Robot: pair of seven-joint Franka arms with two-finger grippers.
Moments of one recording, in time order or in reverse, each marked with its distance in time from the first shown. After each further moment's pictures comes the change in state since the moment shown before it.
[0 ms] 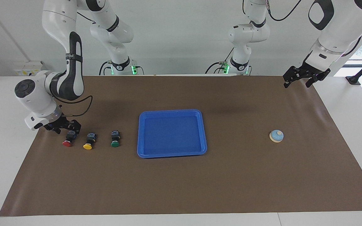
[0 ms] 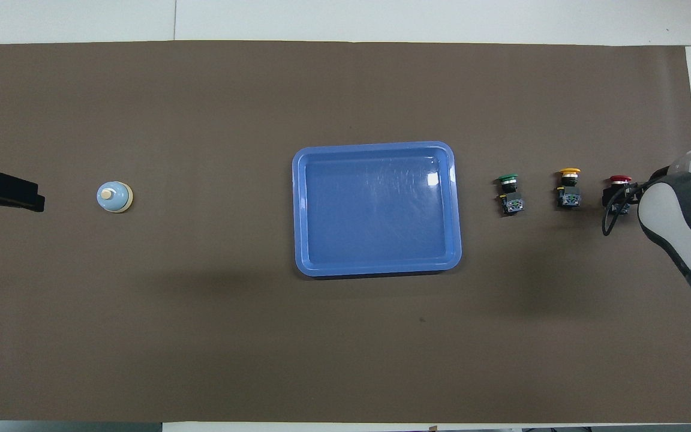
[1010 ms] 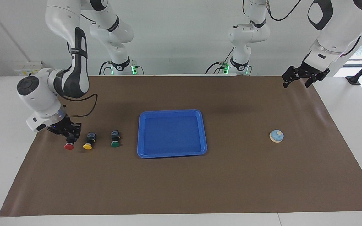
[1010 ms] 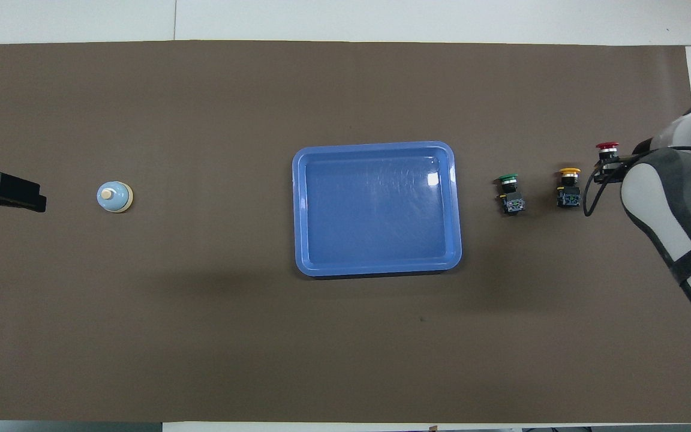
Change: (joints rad) left arm -0.007 -0.001 0.007 0.000 0.000 -0.001 -0.002; right arm 0.126 -0.019 0.041 0.122 0.002 -0.100 0.123
